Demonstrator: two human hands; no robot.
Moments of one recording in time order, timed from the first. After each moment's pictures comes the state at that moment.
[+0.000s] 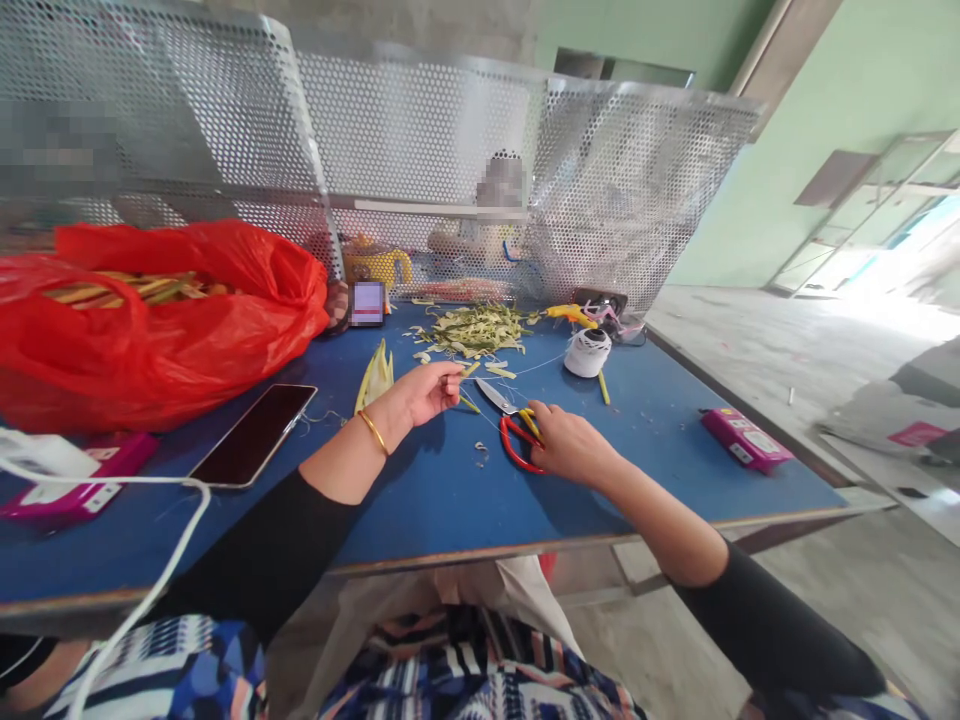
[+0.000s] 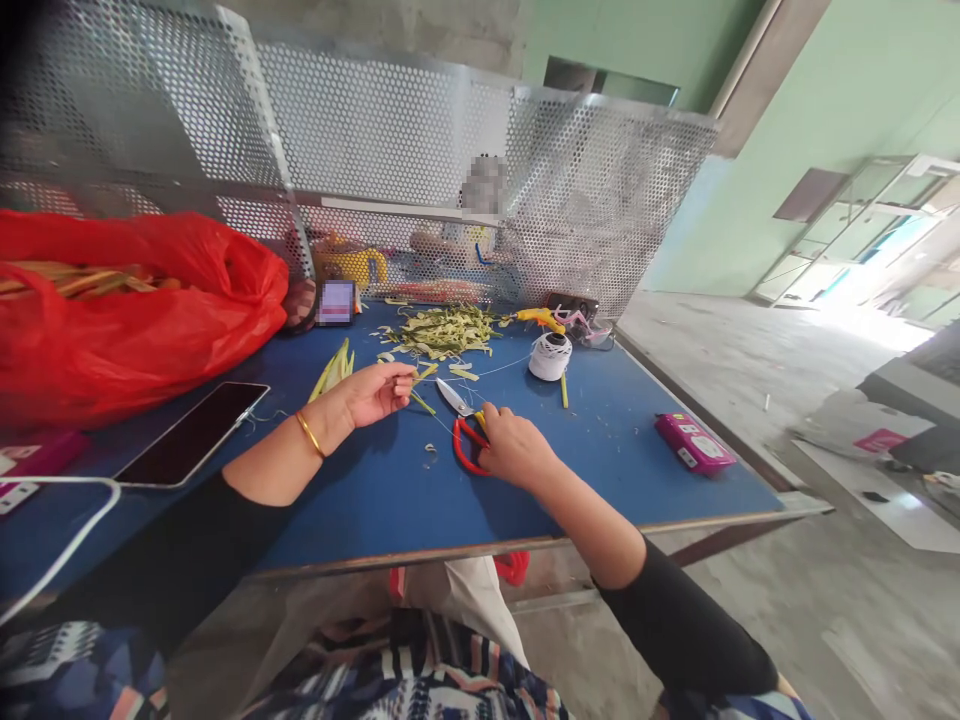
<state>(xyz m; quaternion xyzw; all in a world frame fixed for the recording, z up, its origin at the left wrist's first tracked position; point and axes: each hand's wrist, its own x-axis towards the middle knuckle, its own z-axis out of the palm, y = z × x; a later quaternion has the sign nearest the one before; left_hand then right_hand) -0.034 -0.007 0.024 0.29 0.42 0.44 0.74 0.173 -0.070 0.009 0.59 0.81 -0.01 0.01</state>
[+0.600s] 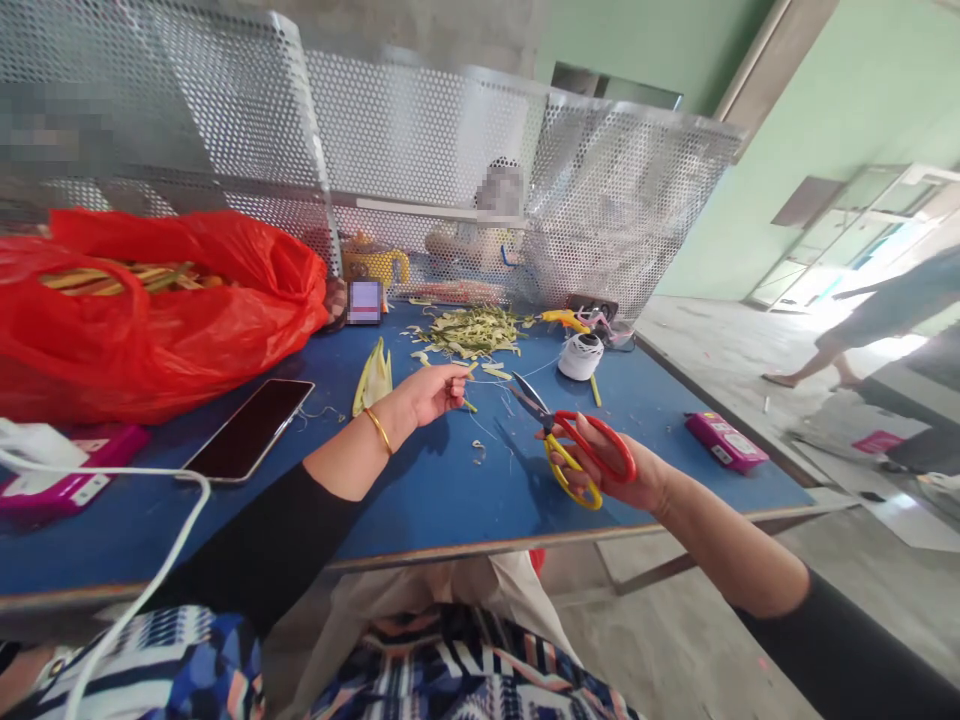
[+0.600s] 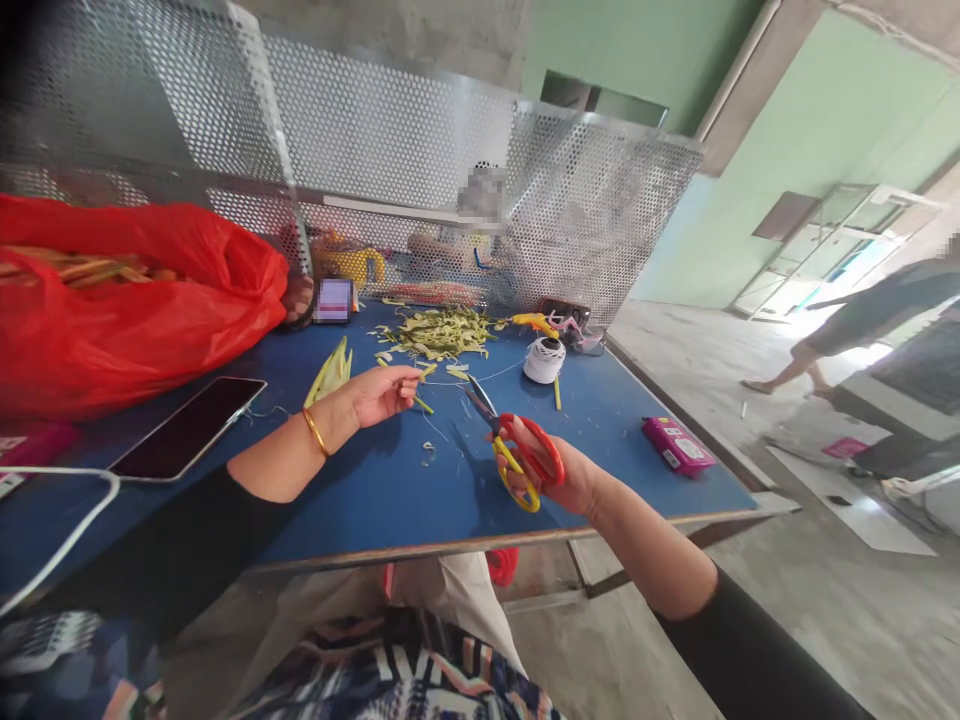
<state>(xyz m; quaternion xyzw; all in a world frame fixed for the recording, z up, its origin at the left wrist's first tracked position) -0.028 -0.011 0.021 0.30 0.42 0.43 0.74 0.211 -0.102 0.030 0.48 0.41 -0.71 -0.31</state>
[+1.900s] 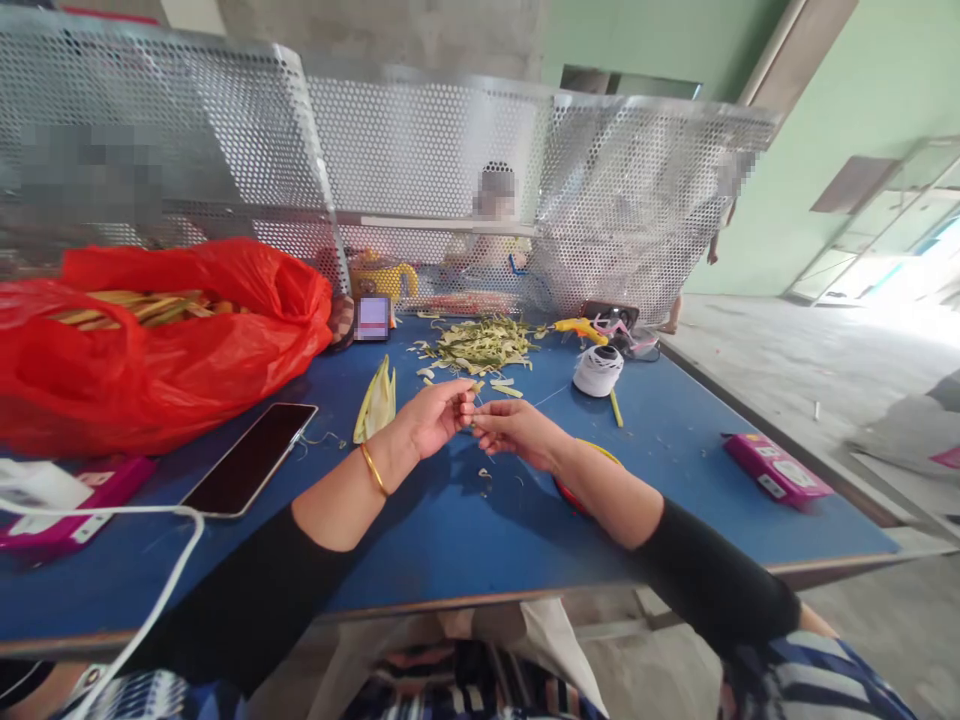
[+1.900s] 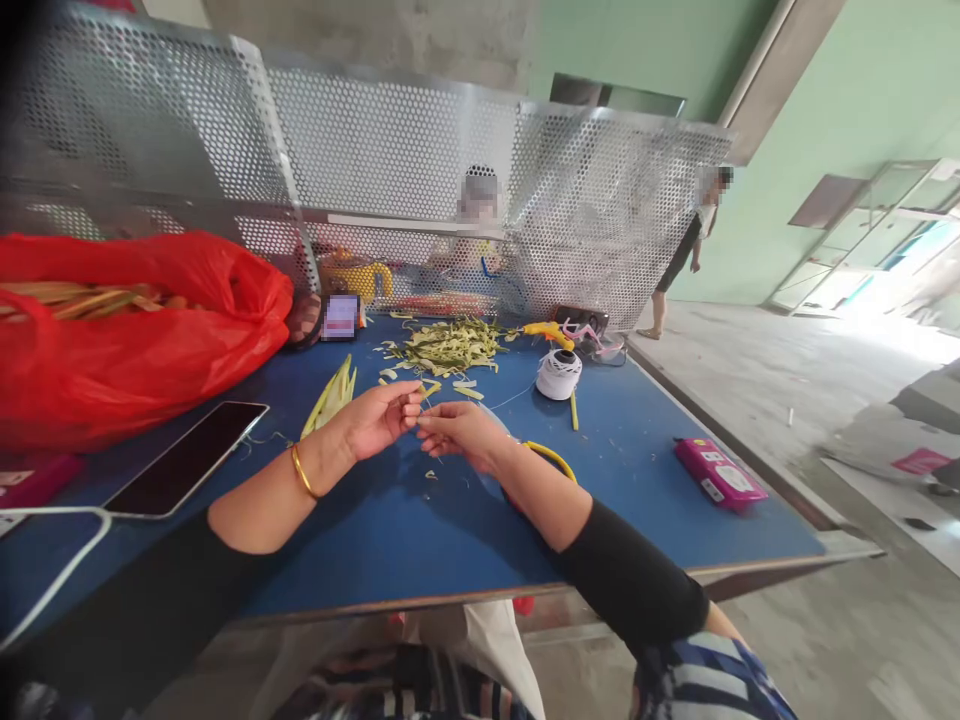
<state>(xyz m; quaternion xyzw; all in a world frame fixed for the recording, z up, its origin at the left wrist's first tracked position) -0.024 -0.013 0.024 0.29 0.36 0.48 0.75 0.125 -0.012 0.007 0.43 0.50 -0.68 -0.31</state>
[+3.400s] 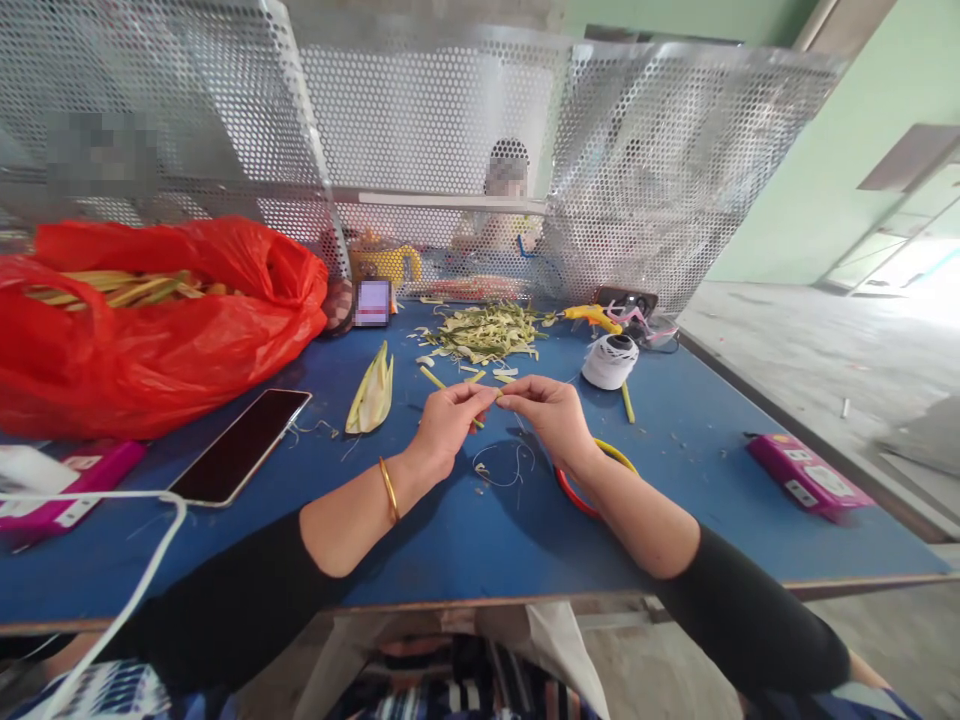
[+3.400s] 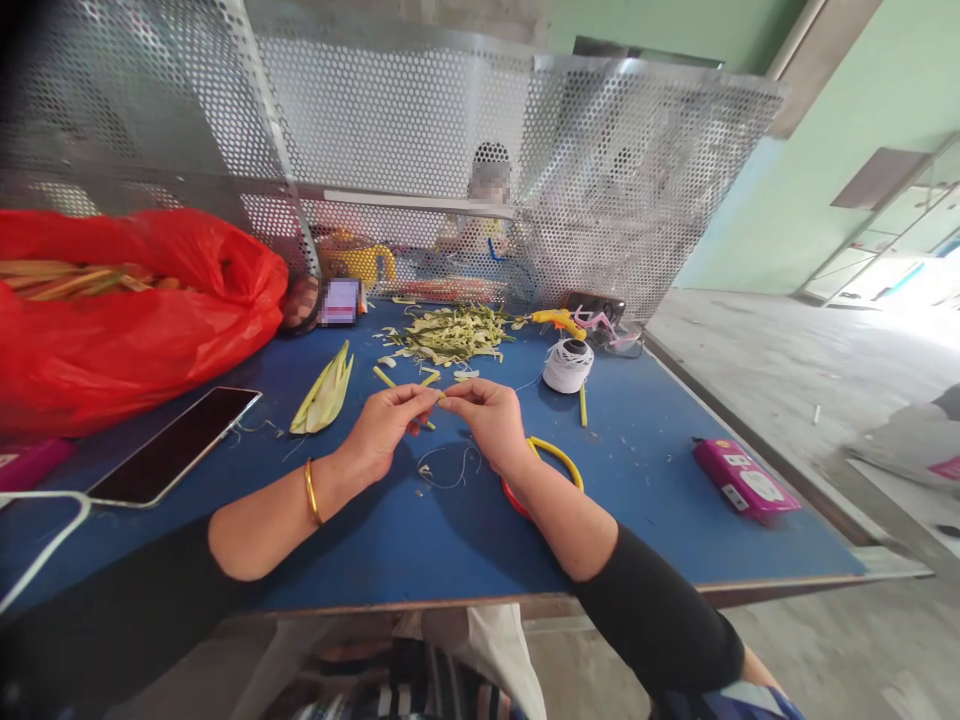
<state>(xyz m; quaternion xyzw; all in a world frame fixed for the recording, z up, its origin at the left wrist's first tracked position) 0.007 -0.031 0.001 0.43 0.48 0.56 0.53 0.148 -0.010 -0.002 0.46 0.60 -0.42 -0.49</state>
